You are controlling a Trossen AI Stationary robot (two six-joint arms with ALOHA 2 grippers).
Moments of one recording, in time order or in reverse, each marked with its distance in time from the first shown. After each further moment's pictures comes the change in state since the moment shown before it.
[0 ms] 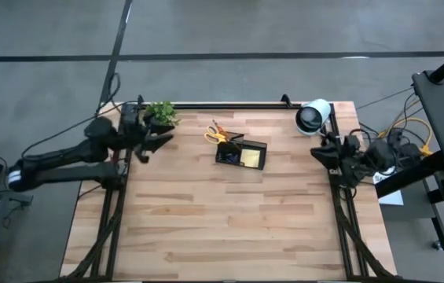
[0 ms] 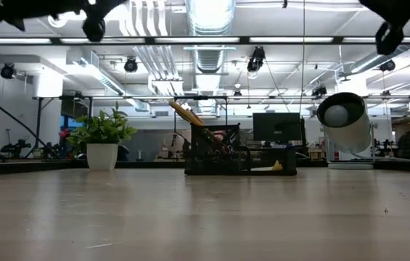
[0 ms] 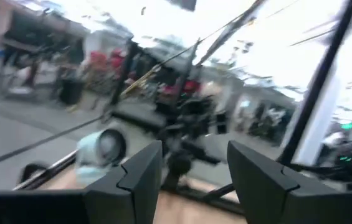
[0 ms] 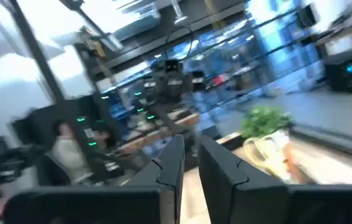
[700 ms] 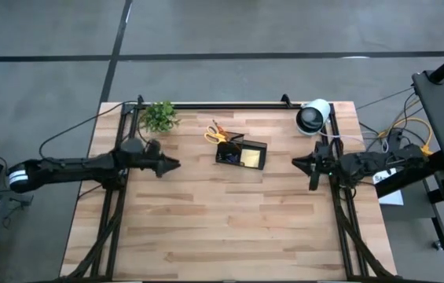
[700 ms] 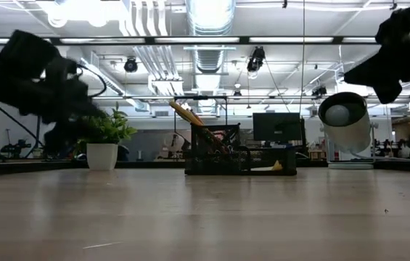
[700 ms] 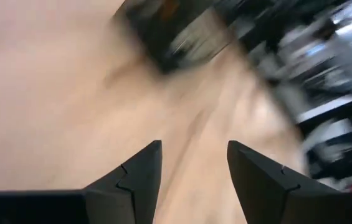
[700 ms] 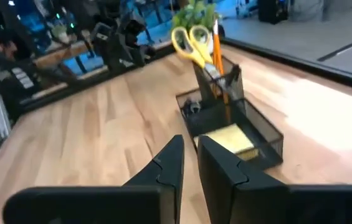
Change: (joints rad) left arm 0.075 0.010 -0.491 -0.023 0.048 -0.344; right arm -0.056 0.106 -0.127 -0.238 0.064 0.079
